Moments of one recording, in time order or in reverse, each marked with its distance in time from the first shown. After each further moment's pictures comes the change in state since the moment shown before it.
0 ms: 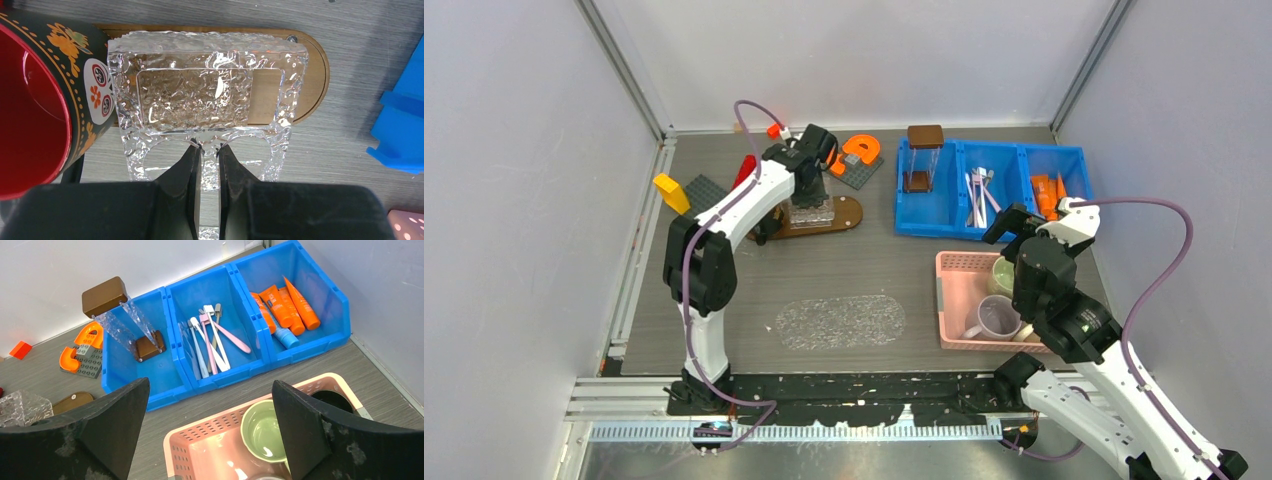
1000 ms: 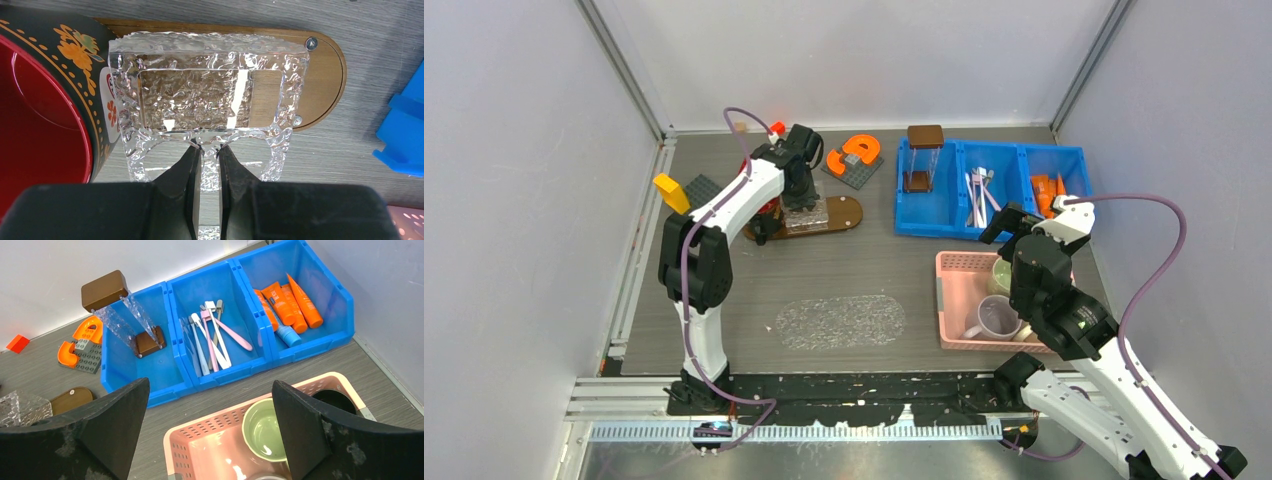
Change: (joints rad) left arm 0.081 0.004 -0.044 0.023 0.107 0.003; right arm 0.000 0.020 0.000 0.000 -0.012 0.000
